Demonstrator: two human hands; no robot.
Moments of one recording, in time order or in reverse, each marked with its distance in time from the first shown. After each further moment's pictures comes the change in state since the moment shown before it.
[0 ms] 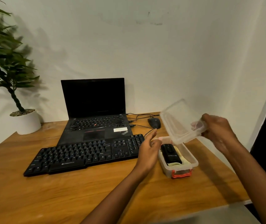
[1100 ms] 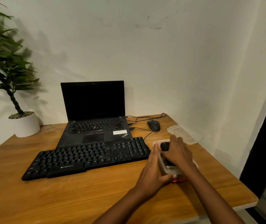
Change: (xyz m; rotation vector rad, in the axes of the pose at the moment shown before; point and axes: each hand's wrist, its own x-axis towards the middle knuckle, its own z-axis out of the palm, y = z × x) left_hand -0.024 -0.042 0.009 0.325 -0.194 0.135; right_hand -0.022 0.070 0.075 -1.266 -0.157 -0.115
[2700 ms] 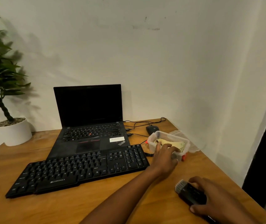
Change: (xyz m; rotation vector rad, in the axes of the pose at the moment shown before) left_hand 0.116 -0.008 0.018 0.375 -0.092 -0.019; right_hand -0.063 0.075 -0.029 0.083 -0.404 -0.102
